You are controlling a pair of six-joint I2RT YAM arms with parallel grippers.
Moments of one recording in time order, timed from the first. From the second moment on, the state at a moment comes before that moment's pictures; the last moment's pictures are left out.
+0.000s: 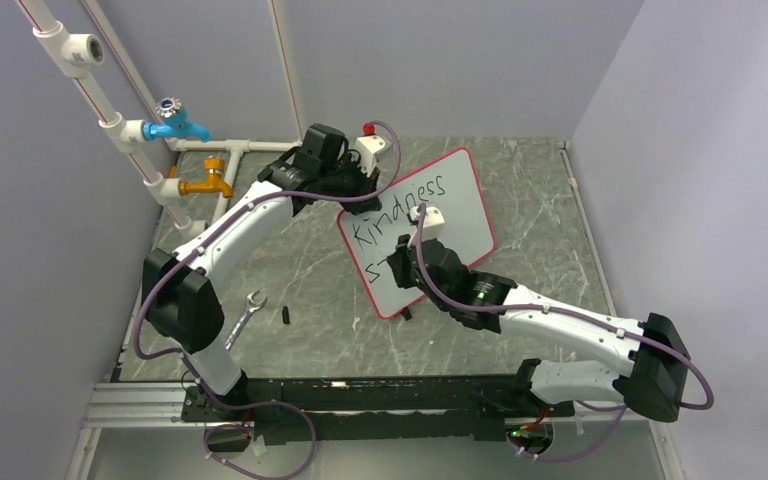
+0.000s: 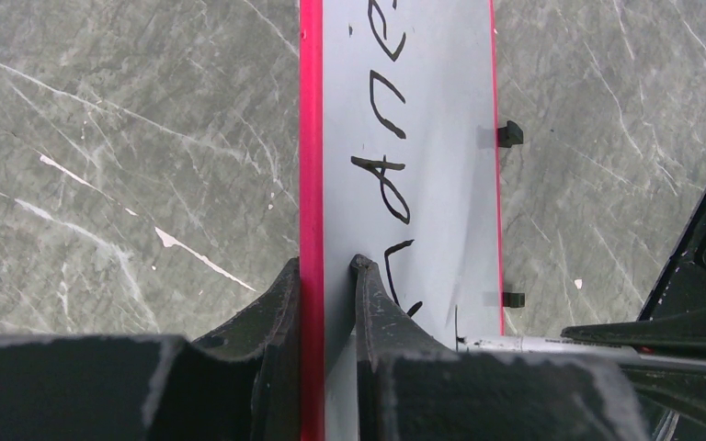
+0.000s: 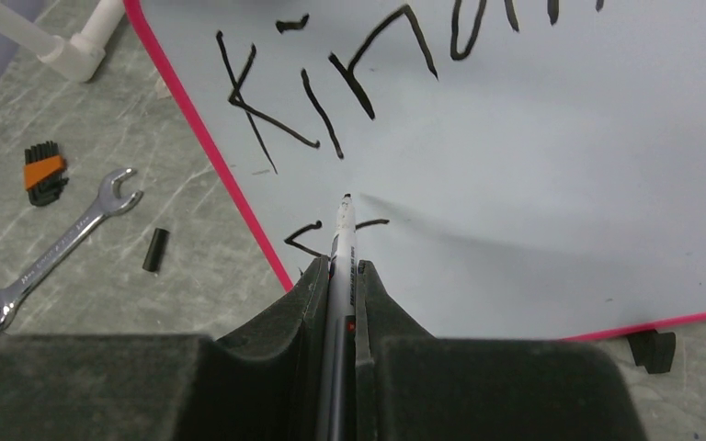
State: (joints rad) left arm -0.55 1.69 1.56 -0.55 0.42 0.16; right arm 1.02 1.15 0.82 -0.13 0.46 0.50
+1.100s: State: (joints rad) left arm -0.55 1.69 1.56 -0.55 0.42 0.16; right arm 1.02 1.18 0.80 -0.15 0.47 0.56
